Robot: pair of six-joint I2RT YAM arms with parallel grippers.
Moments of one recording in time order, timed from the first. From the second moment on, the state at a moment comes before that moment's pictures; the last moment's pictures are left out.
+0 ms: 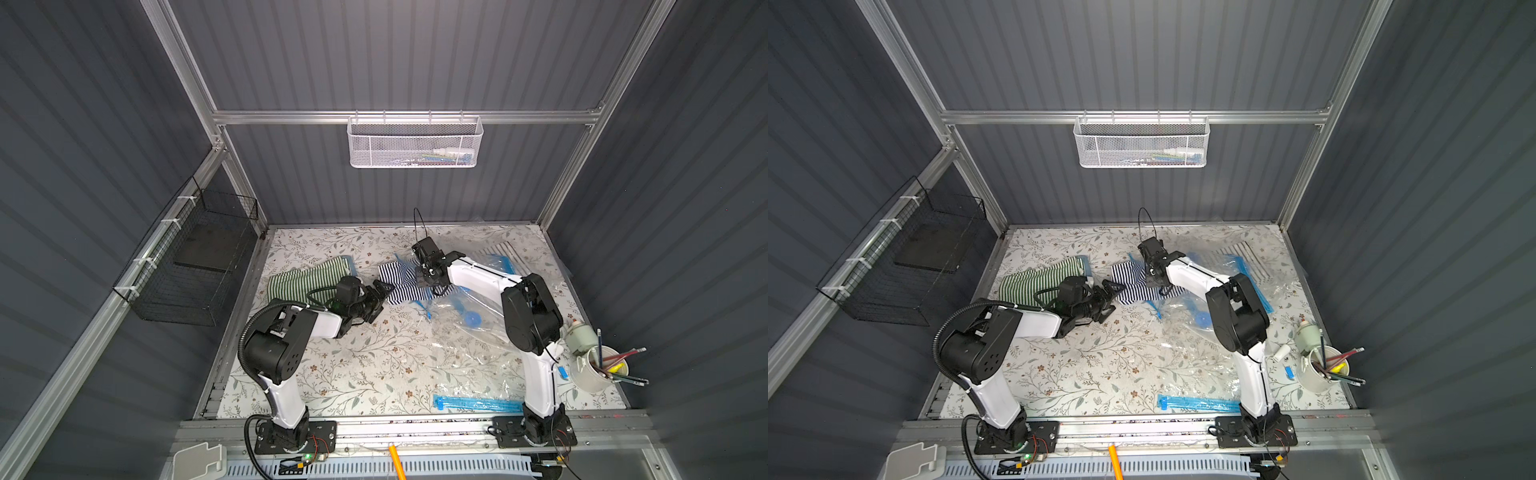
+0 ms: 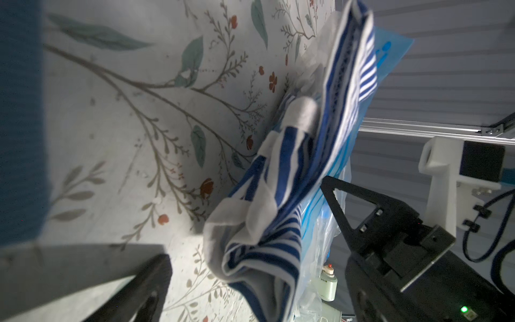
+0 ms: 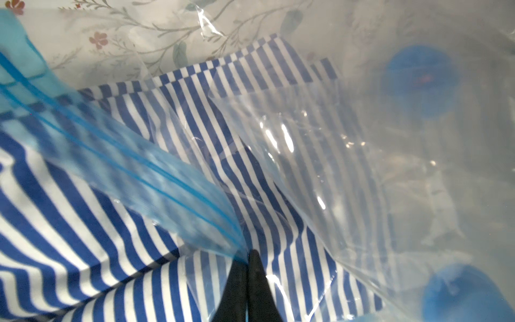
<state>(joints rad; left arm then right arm) -0.45 1.81 0.72 0.56 0.42 -1.26 0.58 2.09 1.59 -0.57 0.25 0.41</state>
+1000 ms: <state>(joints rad) -0.51 1.72 1.02 0.09 0.12 -0.82 0.57 2.06 1.56 -0.52 0.21 0.41</state>
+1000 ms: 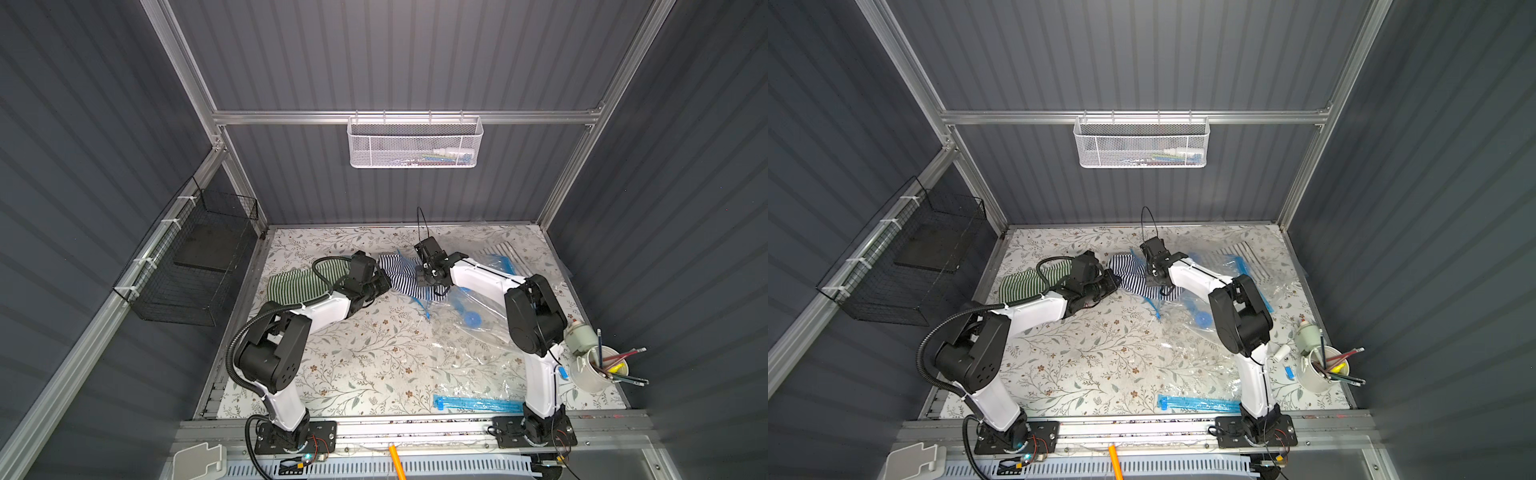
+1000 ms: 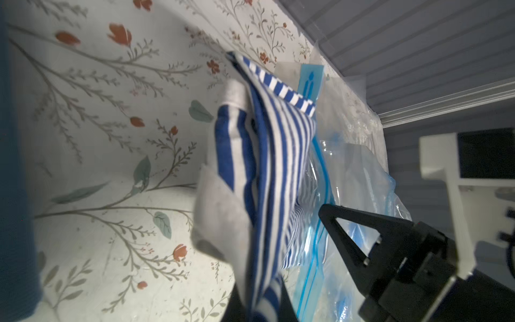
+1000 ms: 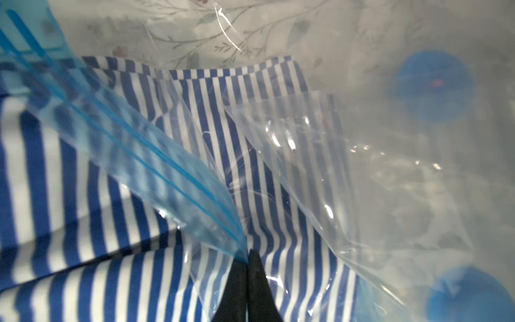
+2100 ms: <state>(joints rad) -0.20 1.57 1.05 -0.20 0.04 -0.58 0.53 2.06 1.59 -0.55 0.26 0.45</state>
